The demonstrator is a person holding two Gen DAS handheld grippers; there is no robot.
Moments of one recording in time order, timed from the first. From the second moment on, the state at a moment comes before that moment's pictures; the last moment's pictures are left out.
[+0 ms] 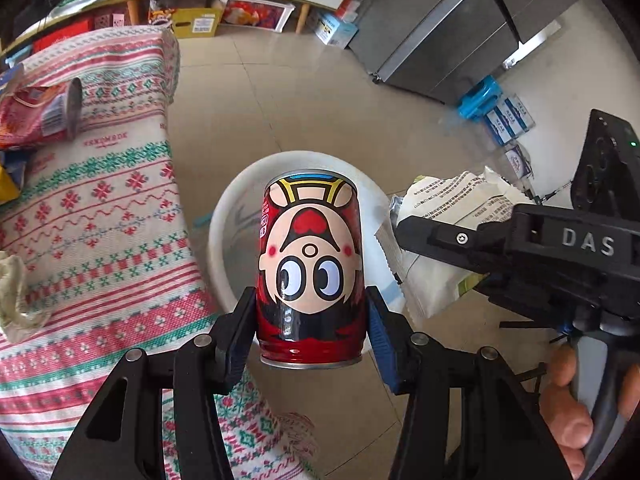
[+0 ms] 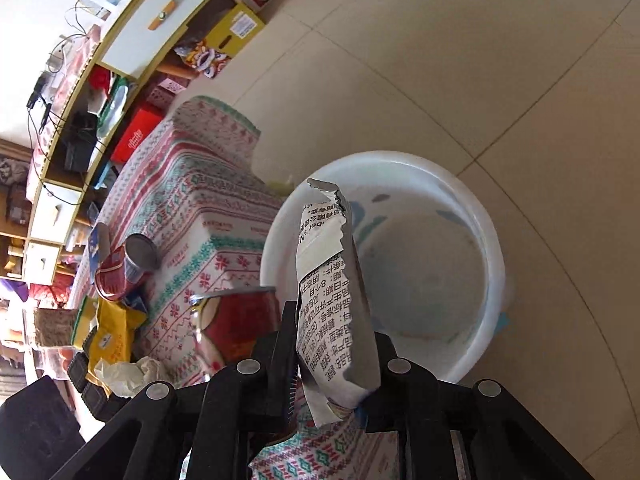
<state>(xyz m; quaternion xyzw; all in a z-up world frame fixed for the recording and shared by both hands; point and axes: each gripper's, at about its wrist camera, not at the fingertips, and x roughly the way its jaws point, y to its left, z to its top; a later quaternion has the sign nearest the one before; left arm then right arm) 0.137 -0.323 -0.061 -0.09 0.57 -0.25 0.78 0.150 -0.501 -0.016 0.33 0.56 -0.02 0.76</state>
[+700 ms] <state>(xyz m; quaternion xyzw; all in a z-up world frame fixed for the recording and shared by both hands) 0.130 -0.204 -0.026 -0.10 0.55 -0.19 0.81 0.149 -0.488 0.018 0.30 0.52 -0.03 0.80</state>
